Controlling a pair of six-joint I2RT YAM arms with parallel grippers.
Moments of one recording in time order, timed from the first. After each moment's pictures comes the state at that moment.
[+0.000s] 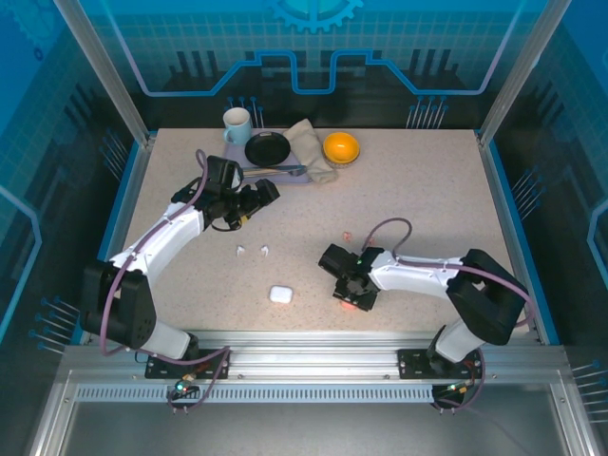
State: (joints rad) left arm -0.25 1.48 1.12 -0.52 0.31 -0.82; right arm 0.91 1.55 0.81 -0.71 0.10 1.42
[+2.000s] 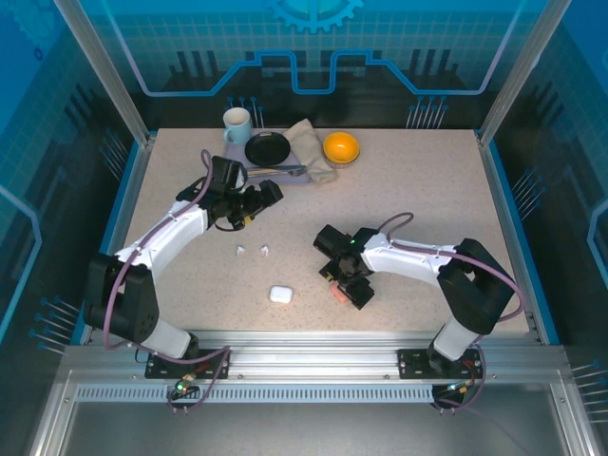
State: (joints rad) left arm -0.26 1.51 1.13 -0.51 0.32 -0.82; right arm 0.84 1.65 1.01 -0.84 -0.03 1.67
